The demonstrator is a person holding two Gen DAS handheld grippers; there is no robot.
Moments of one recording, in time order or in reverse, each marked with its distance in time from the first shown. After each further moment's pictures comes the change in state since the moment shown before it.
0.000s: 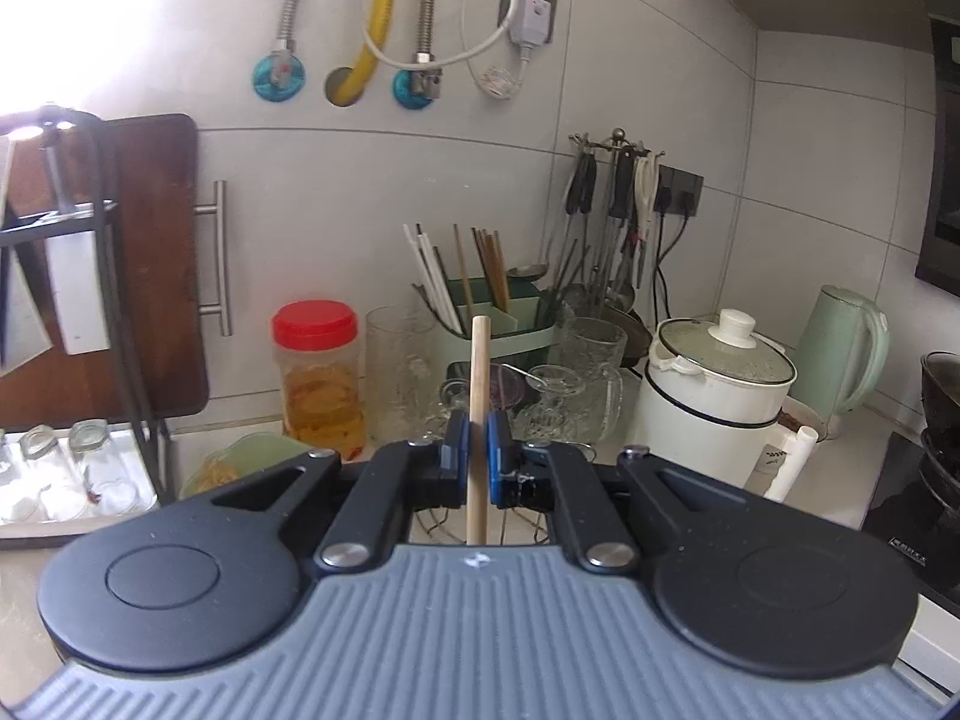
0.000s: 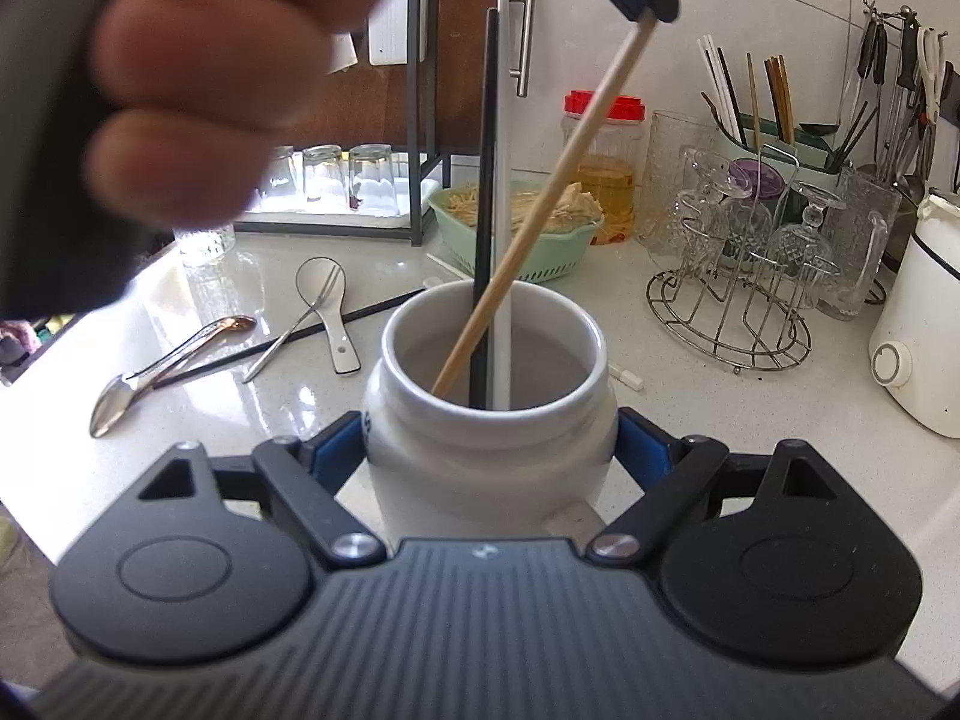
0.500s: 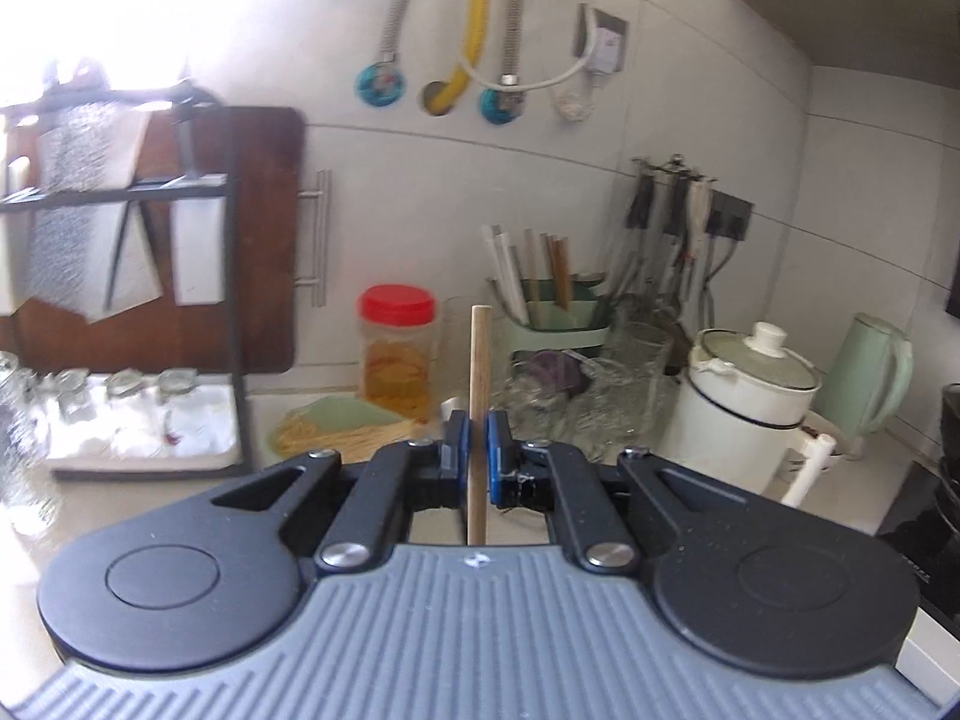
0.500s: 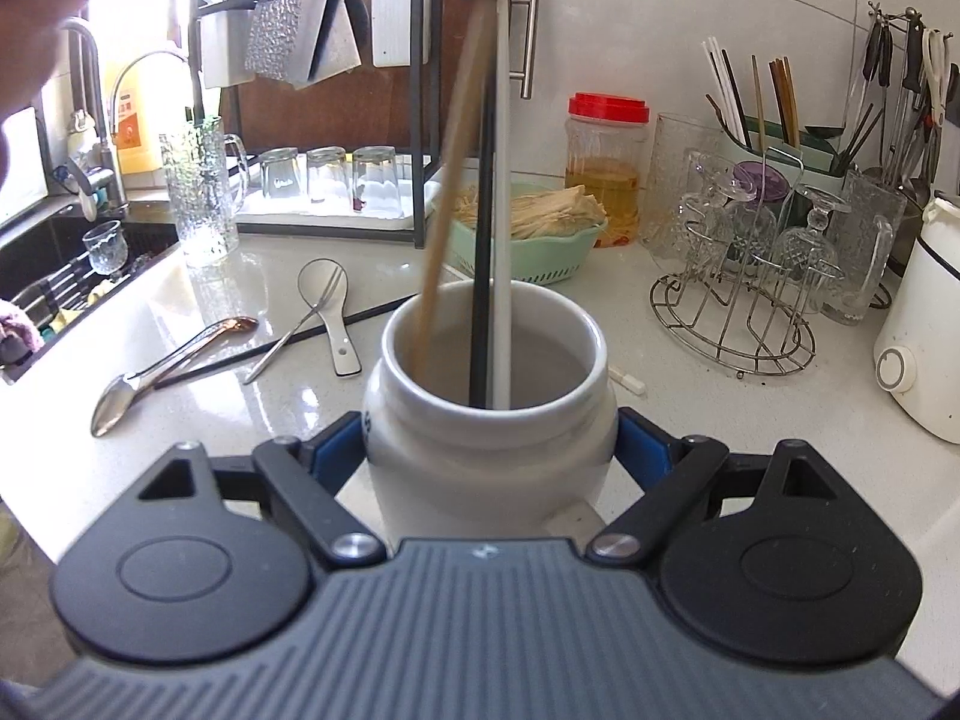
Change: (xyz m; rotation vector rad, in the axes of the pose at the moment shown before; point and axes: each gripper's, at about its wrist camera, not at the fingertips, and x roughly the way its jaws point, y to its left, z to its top) left arm -0.069 0.020 -0.027 -0.096 -0.012 0.117; right arm 0.002 -0.002 0.001 -0.003 -0.004 0.010
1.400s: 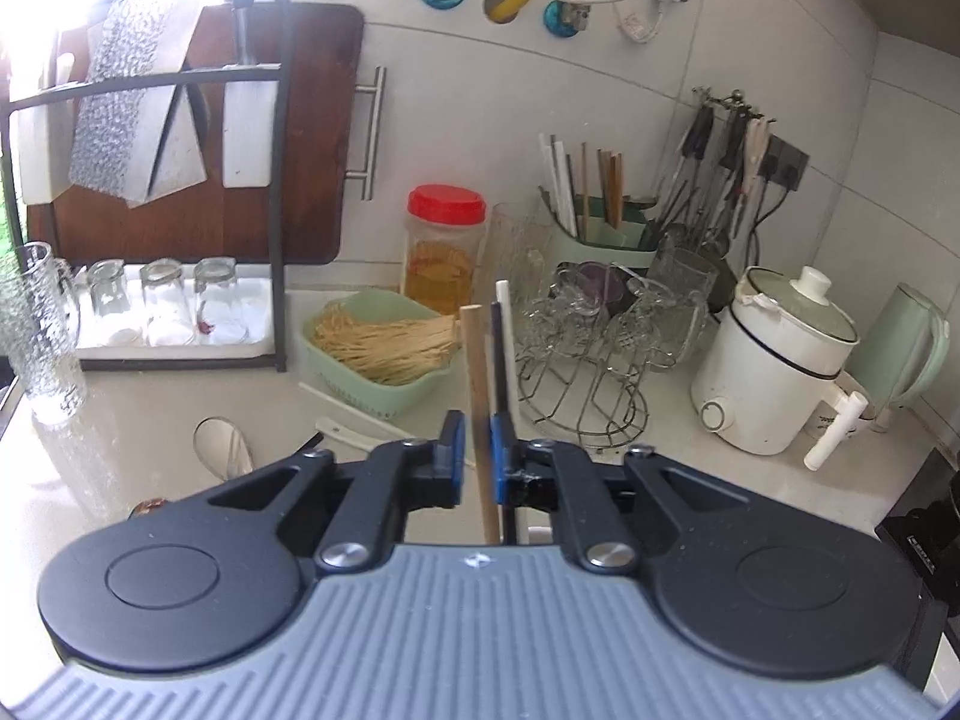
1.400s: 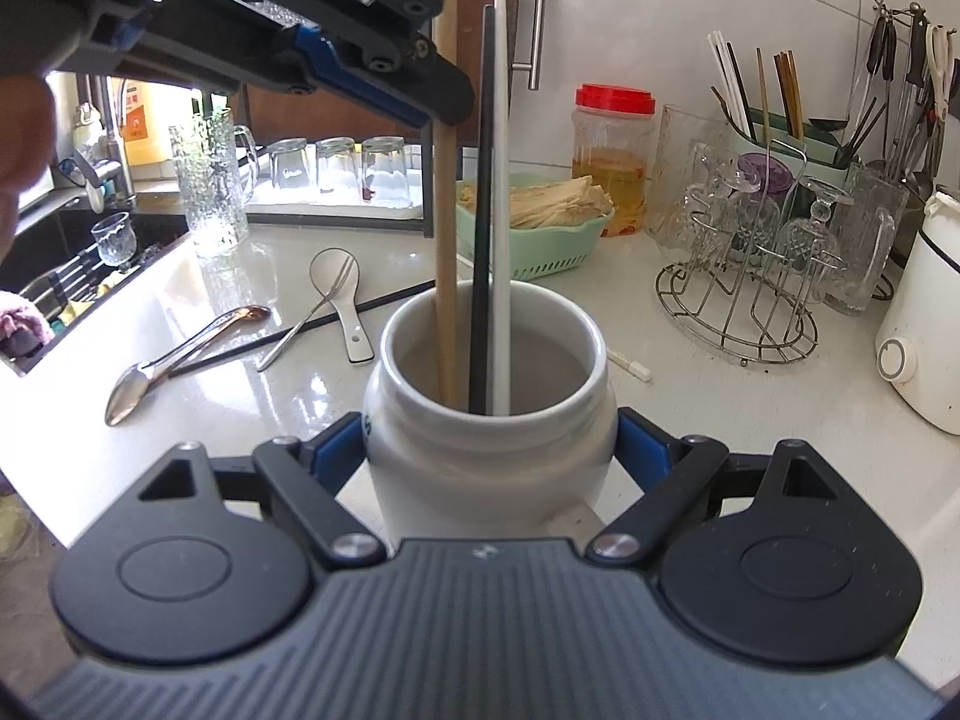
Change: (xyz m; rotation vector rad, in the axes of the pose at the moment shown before) left arm 0.009 0.005 -0.021 -0.079 0.174 0.083; right arm -0.006 0.002 0.000 -0.001 0.026 0.012
